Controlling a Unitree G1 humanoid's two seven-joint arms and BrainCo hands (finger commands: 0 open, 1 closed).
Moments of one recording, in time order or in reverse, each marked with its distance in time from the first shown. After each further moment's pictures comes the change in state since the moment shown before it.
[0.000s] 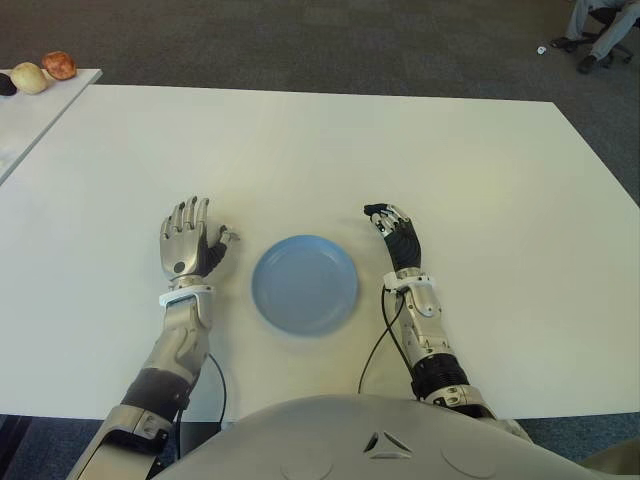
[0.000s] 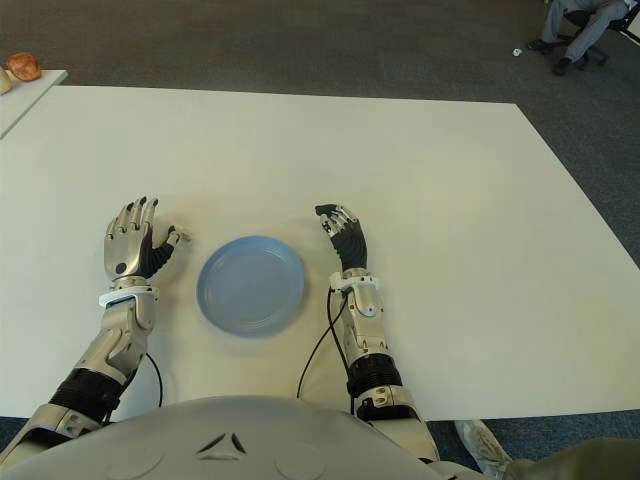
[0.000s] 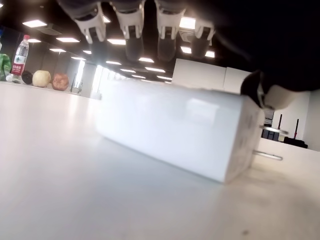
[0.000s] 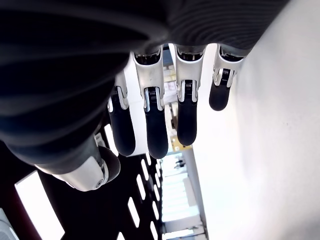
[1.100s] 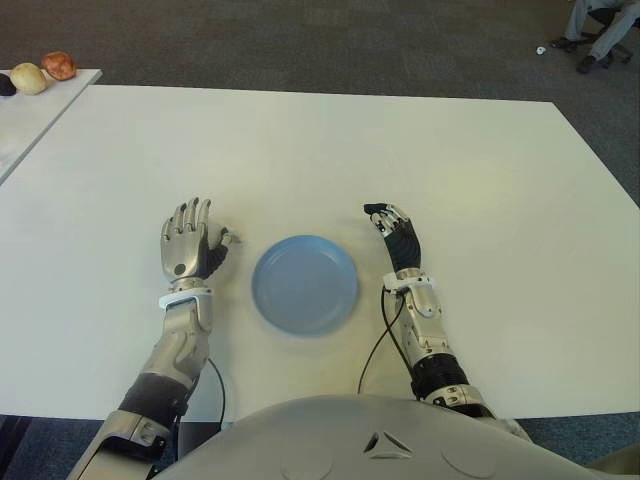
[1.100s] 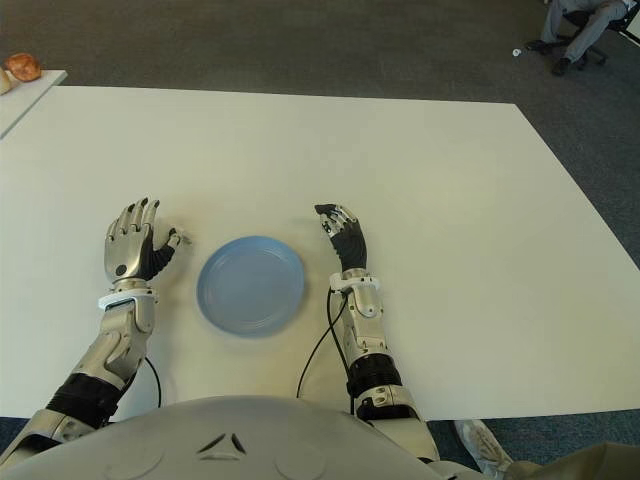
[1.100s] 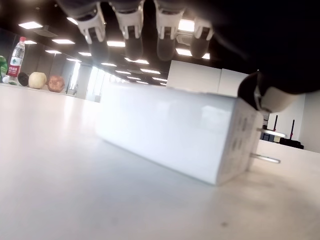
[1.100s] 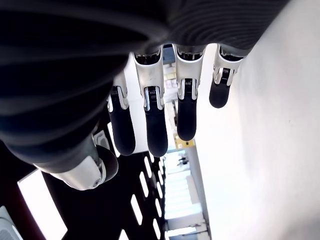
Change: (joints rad) left arm 0.023 0.009 -0.004 -0.053 0.001 0.014 -0.022; right arm -0.003 0.000 -0.009 0.014 0.002 -0.024 0.017
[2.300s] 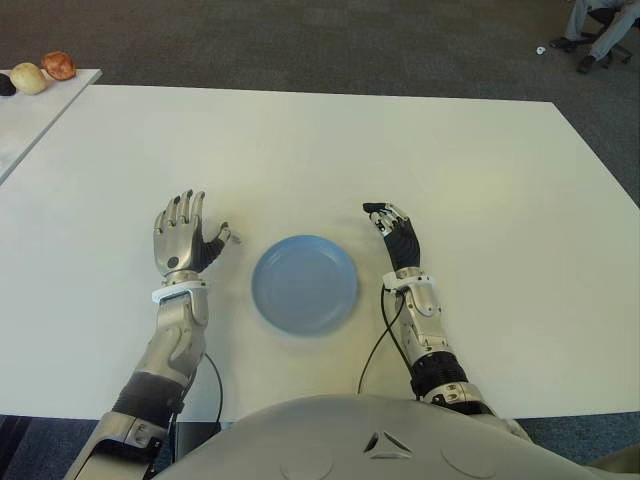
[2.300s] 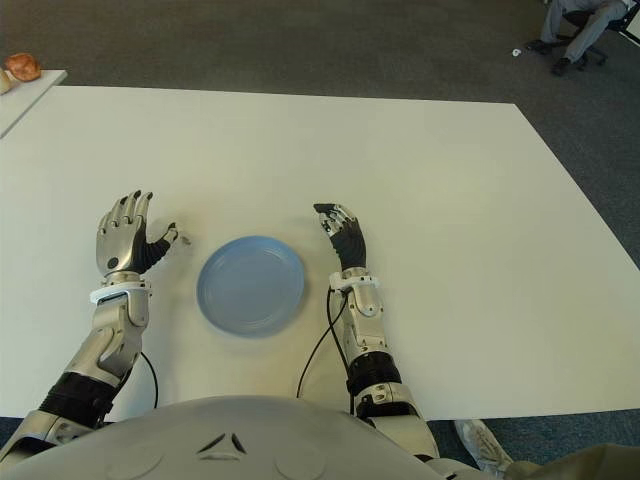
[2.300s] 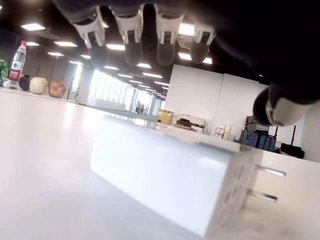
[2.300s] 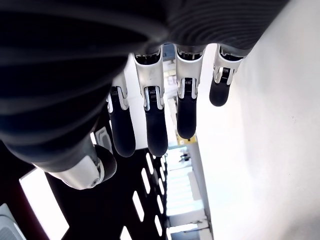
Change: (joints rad) left arm 0.005 0.013 0.036 -0.092 0.000 0.025 -0.045; right arm -0.013 0.000 -0.004 0.023 0.003 -0.018 0.020
